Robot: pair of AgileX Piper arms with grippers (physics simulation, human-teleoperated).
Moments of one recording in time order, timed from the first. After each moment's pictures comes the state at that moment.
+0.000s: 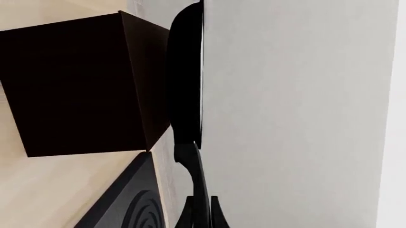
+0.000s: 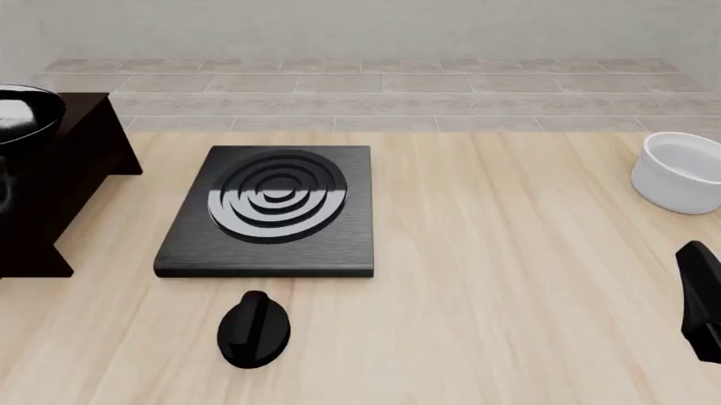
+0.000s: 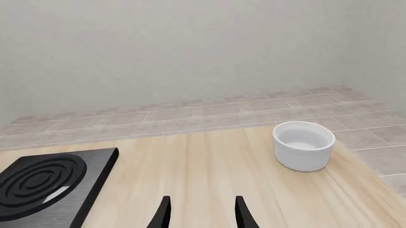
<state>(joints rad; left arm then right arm) 0.25 1.01 -0.24 -0.61 -1.41 -0.04 0.00 0.00 0.00 0.09</state>
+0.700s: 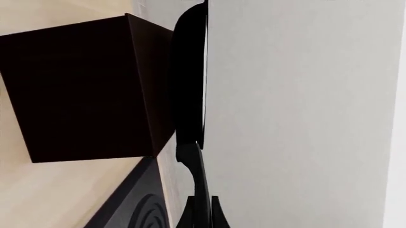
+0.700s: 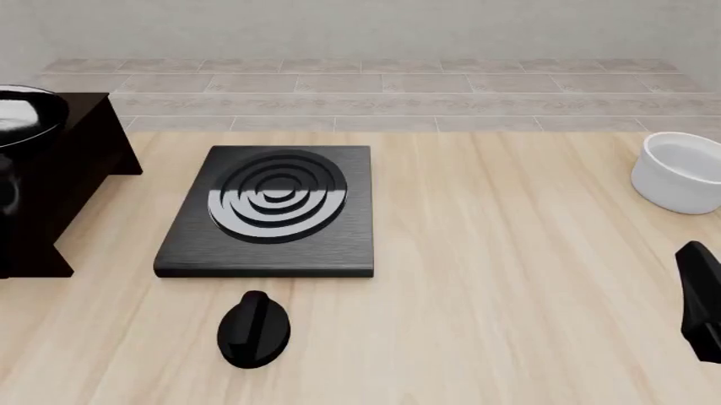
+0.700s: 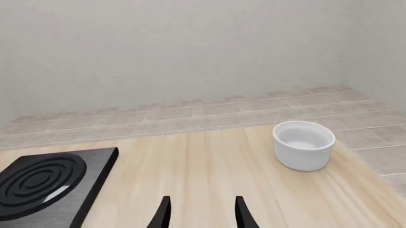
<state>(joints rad) 0.26 1.09 -0.24 -0.68 -1.41 -0.04 0.01 0.00 0.00 0.09</state>
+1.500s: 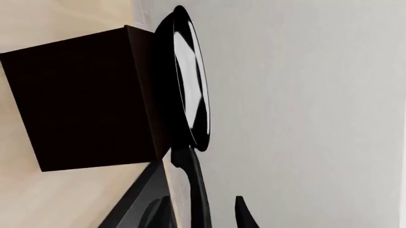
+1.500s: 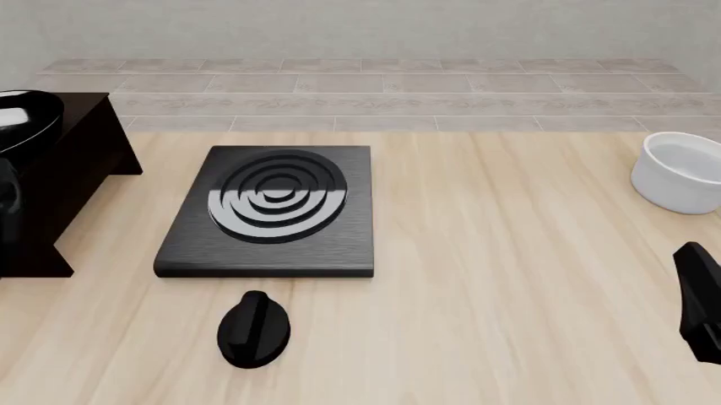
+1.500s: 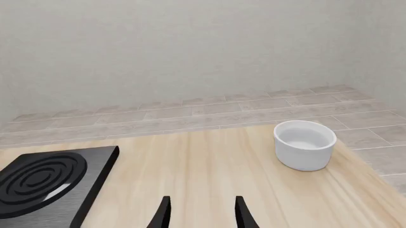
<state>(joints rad) 0.29 1.10 -0.24 -0.68 -1.37 -0.04 0.01 0.00 0.00 0.09</state>
